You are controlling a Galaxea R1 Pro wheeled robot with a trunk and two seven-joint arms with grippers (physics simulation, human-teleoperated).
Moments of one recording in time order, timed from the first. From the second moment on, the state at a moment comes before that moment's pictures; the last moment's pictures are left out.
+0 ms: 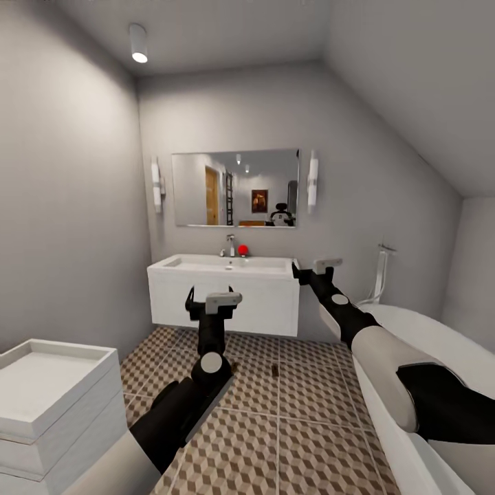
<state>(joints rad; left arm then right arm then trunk) -0.62 -0.09 -0.64 -1.18 0.07 0.04 0.76 -1.15 0.02 0.11 -0.24 -0.02 -0.33 0.03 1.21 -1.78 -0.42</state>
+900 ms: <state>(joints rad) -0.45 -0.09 -0.64 -0.85 0.06 -0.24 0.76 -0.94 0.02 0.11 -0.24 -0.01 -0.45 0.03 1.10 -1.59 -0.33</state>
